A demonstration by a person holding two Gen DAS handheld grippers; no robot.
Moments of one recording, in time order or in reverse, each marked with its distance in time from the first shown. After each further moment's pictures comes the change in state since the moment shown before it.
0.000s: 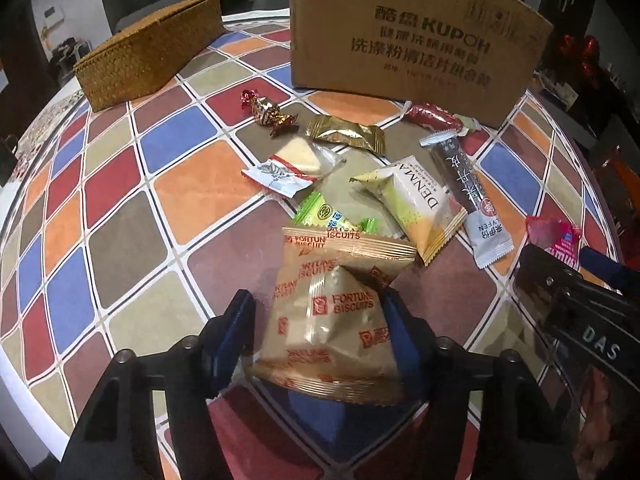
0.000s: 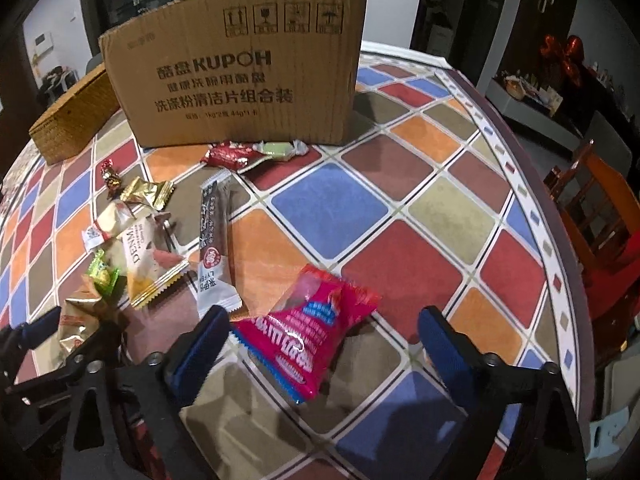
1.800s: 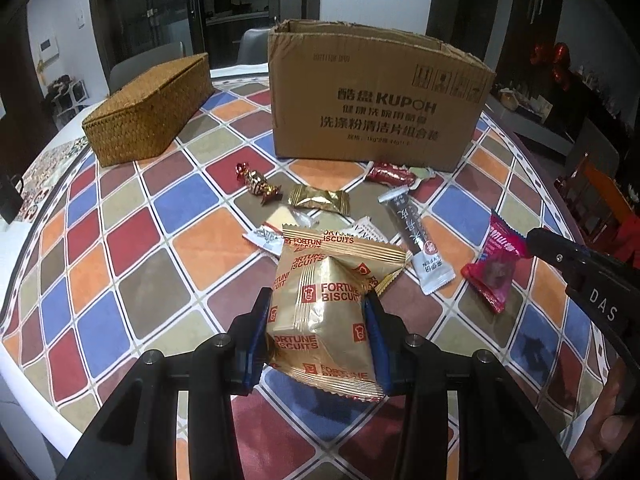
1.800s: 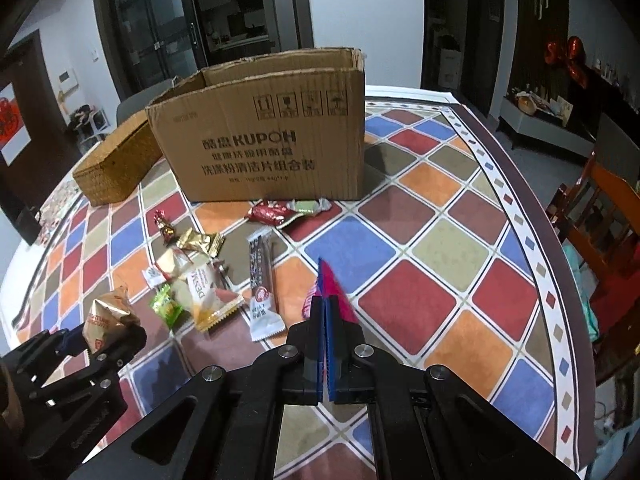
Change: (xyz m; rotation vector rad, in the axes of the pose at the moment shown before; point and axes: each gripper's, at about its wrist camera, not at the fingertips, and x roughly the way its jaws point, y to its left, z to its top) left arm -0.061 -0.010 0.010 0.058 -0.147 -0.040; right arm -0.061 -0.012 0.007 0.033 -0.163 0.126
